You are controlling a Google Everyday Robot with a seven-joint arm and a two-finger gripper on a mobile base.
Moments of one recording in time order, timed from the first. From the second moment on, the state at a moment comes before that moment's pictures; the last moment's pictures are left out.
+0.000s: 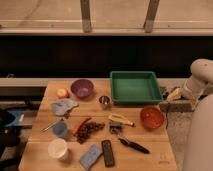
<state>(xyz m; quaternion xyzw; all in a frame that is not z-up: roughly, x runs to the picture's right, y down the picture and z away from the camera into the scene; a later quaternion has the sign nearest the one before) 0.436 0.082 0.779 -0.17 0.25 0.82 0.49</state>
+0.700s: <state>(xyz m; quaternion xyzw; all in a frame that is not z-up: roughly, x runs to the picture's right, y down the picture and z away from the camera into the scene) 0.431 0.081 0.784 -0.17 0.24 0.81 0.51</state>
